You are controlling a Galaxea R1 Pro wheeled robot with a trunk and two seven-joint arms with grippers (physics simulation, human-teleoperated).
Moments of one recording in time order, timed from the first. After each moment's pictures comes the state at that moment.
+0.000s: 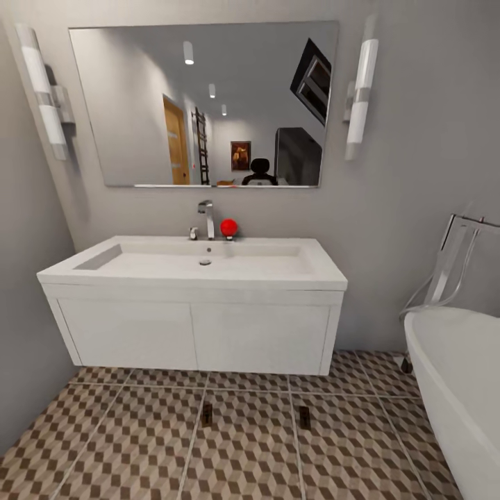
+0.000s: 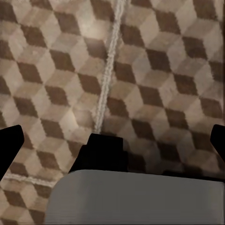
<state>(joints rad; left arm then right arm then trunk) -0.22 0.00 -0.16 0.00 0.29 -0.09 0.07 -0.17 -0.06 -0.05 0.03 0.09 -0.04 -0.18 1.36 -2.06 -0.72</state>
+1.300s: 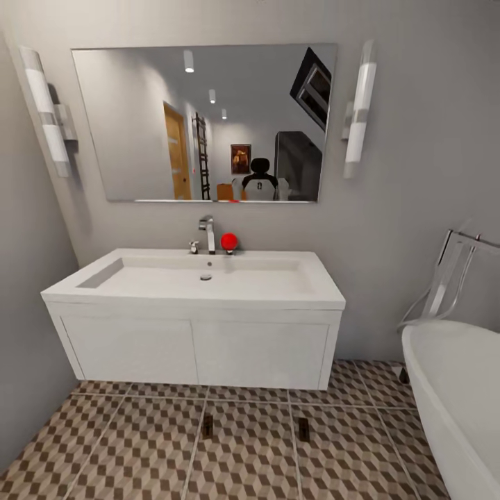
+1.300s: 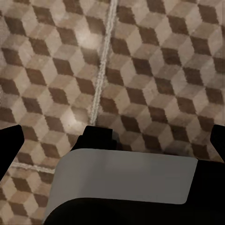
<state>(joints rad) -0.18 -0.02 -0.16 0.00 0.29 -0.15 0.07 -0.10 -0.07 -0.05 0.03 0.10 -0.14 -0.07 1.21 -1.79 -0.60</state>
